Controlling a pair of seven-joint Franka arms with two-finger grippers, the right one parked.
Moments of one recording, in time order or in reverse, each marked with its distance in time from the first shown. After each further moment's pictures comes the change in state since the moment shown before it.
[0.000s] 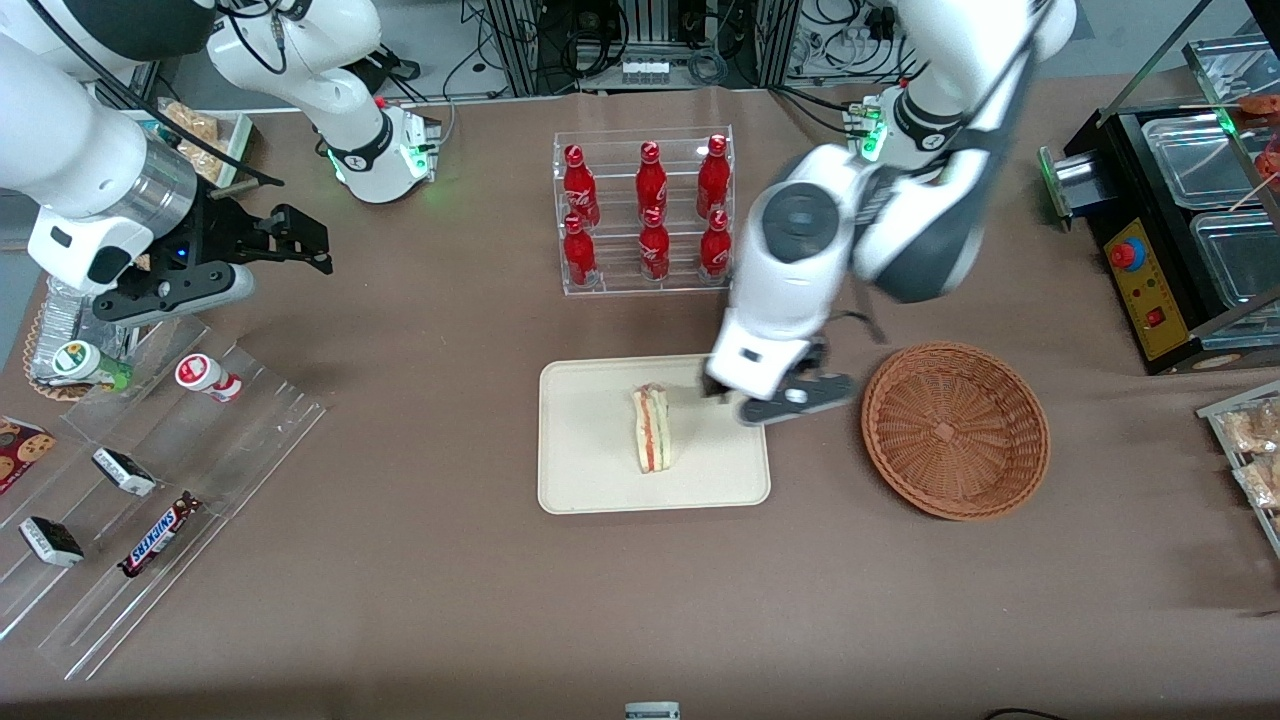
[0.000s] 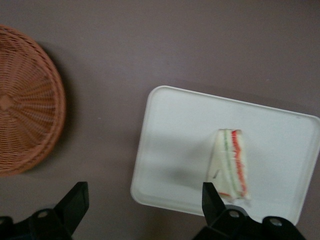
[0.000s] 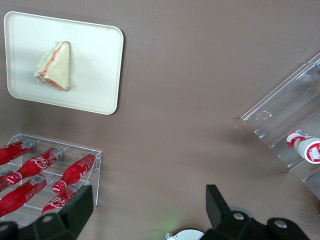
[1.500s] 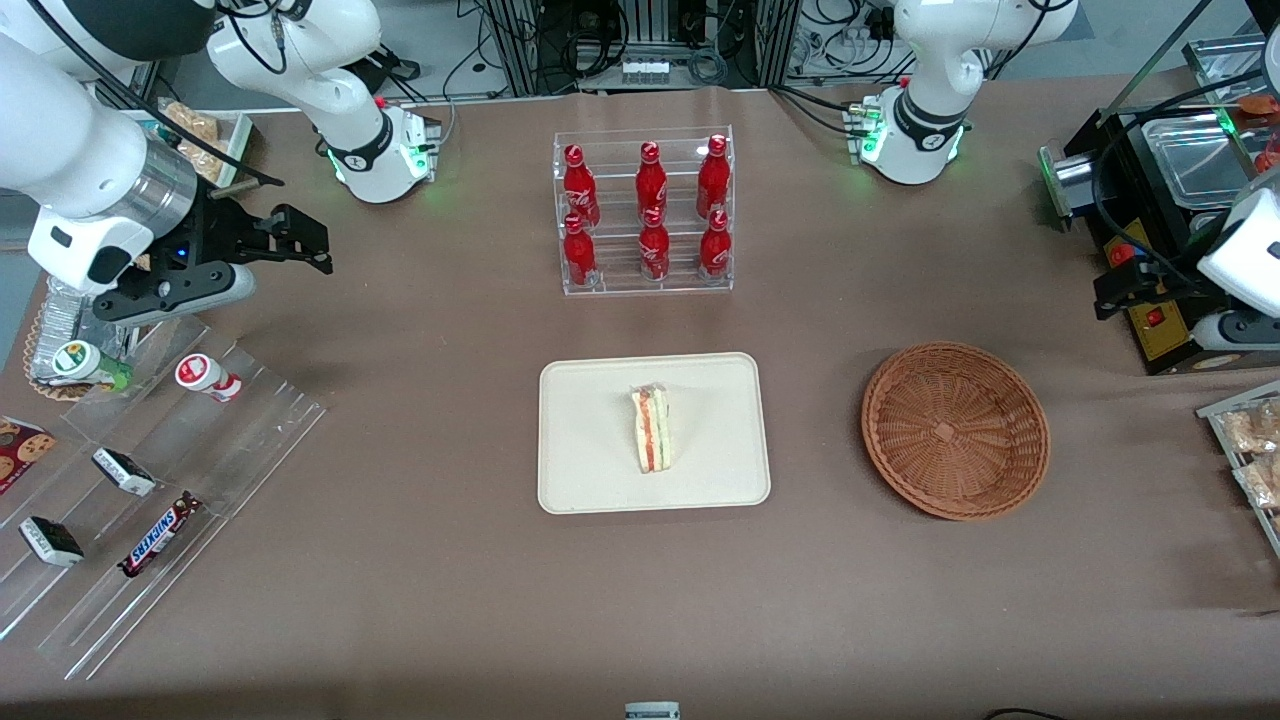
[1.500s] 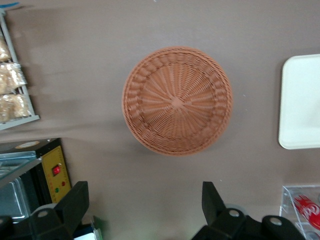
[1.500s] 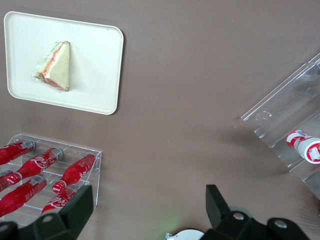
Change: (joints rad) arm 0.436 -0.319 0.086 -0.037 -0.024 -0.346 0.811
